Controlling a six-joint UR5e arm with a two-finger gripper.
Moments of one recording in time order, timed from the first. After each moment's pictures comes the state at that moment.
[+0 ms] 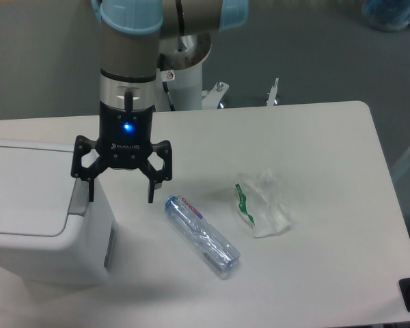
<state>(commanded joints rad) 2.23 -1.72 -1.60 -0.84 1.30 0.03</state>
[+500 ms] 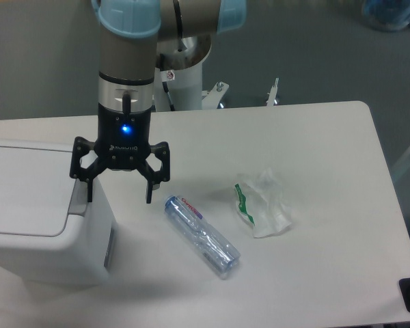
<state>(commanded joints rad) 2.23 -1.72 -1.61 -0.84 1.30 0.03</state>
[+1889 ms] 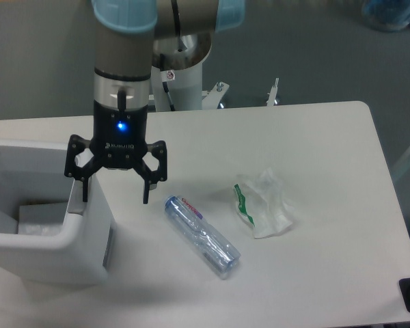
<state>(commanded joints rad) 2.25 -1.72 -1.52 -0.83 1.31 0.05</state>
